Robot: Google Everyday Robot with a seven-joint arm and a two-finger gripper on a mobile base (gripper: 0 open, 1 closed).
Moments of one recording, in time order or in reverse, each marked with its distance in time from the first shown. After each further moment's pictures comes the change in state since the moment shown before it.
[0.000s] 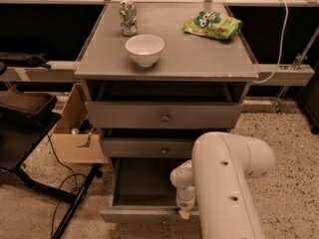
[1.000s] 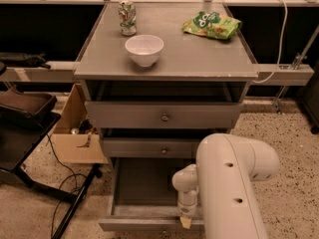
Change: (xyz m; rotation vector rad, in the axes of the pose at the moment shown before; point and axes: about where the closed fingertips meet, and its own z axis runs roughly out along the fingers) arm 0.010 0.030 0.009 -0.080 -0.004 0.048
